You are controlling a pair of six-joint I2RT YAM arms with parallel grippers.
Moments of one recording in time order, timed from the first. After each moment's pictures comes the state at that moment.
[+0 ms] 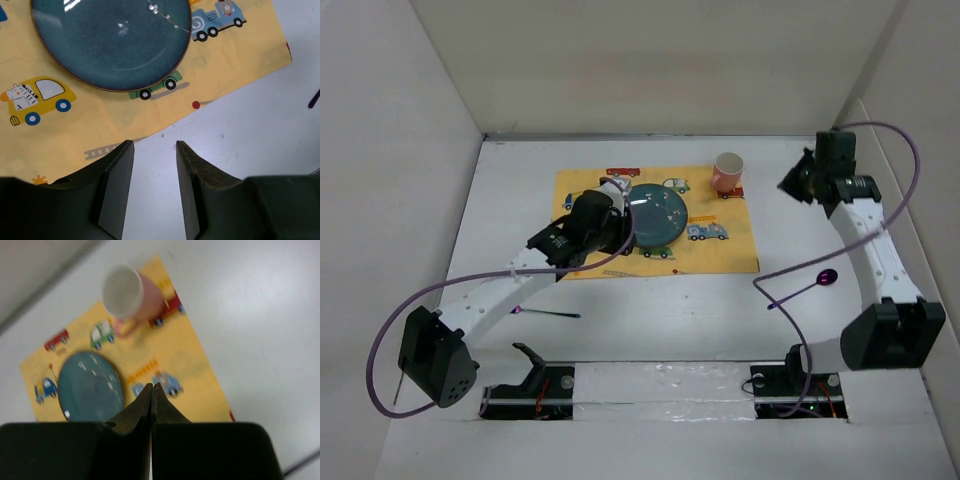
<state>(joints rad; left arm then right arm) -0.64 1.24 0.98 -0.40 -0.01 -0.35 0.01 1.46 1.47 -0.64 0.02 0.60</state>
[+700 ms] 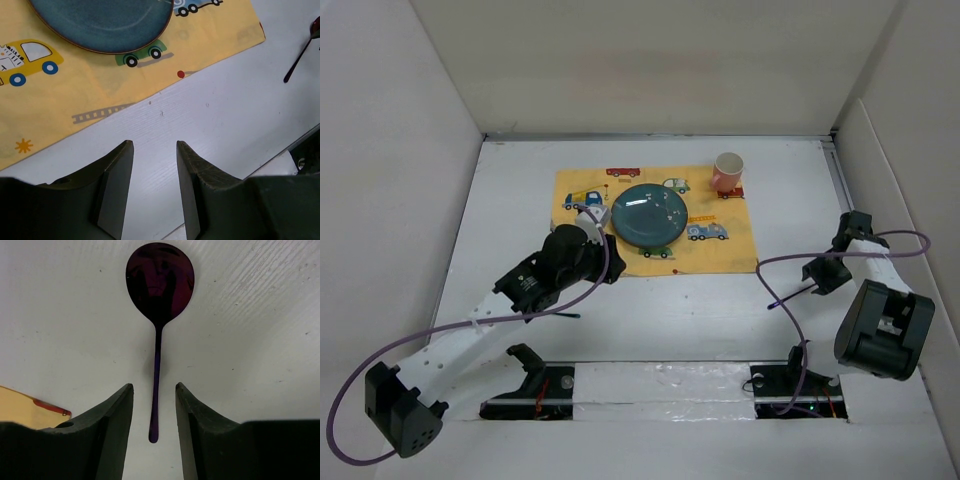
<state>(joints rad) -0.71 0.90 0.76 -0.42 -0.01 -0.41 -0.39 1.37 0.80 -0.74 0.09 0.70</state>
